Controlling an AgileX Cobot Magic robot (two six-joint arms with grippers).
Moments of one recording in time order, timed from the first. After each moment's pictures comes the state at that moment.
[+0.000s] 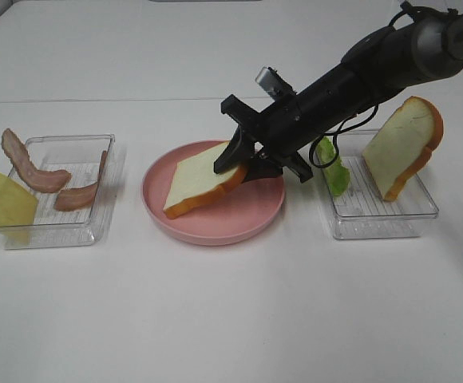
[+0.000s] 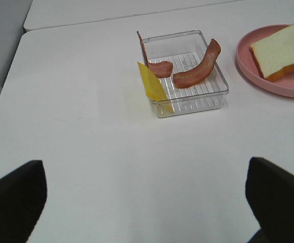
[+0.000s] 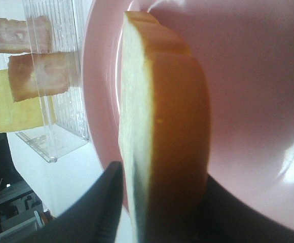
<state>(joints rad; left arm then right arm) 0.00 -0.01 -0.52 -0.05 1.08 0.10 0.30 2.25 -1.49 1.00 0.84 -0.31</state>
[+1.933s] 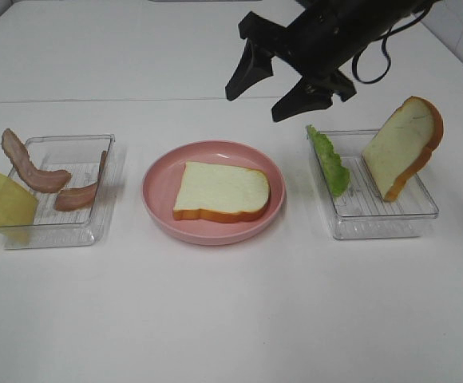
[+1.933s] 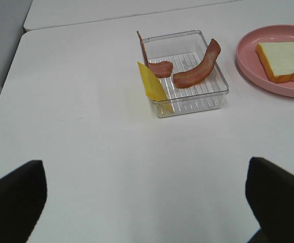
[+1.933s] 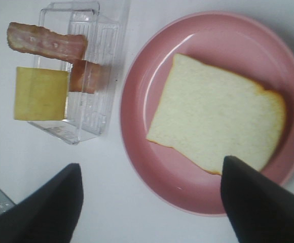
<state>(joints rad) 0.00 -0.01 -0.52 -0.05 1.08 0.10 0.31 1.95 -1.54 0.64 0.89 -0.12</state>
